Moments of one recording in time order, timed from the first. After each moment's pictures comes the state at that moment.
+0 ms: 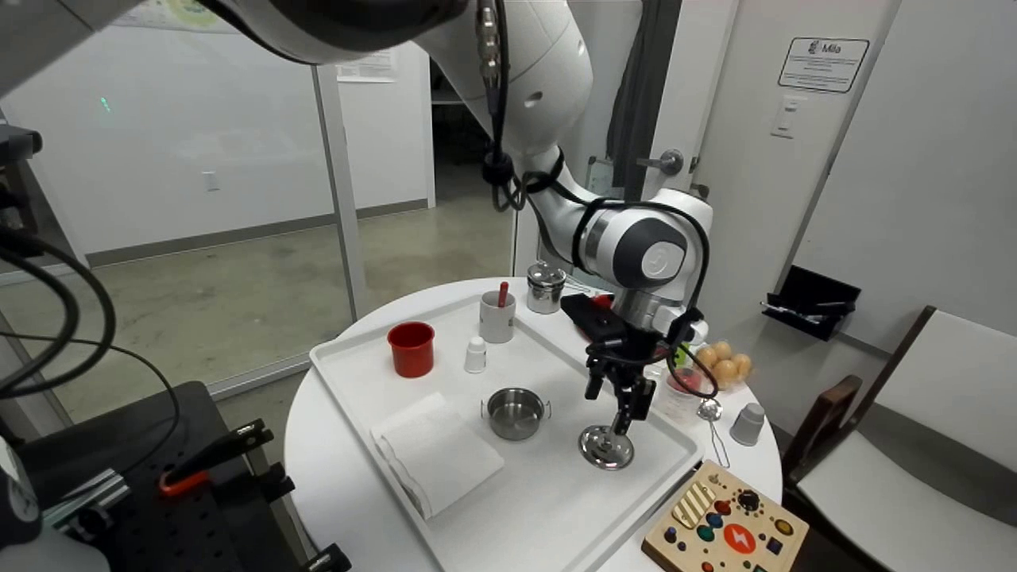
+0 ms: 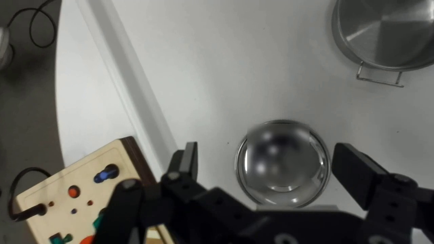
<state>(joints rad) -0.12 0.98 -0.13 -1.46 0.04 2.16 0.33</state>
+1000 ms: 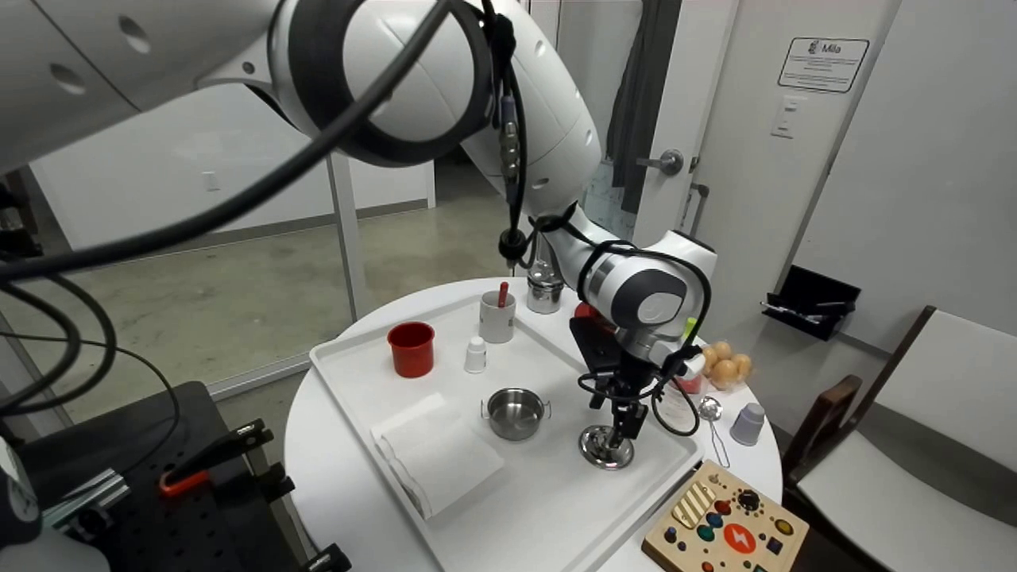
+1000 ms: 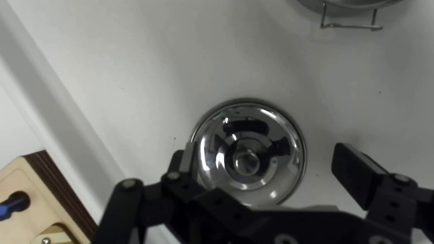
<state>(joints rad) -0.16 1.17 -0.10 -1.26 0.16 2.20 0.37</state>
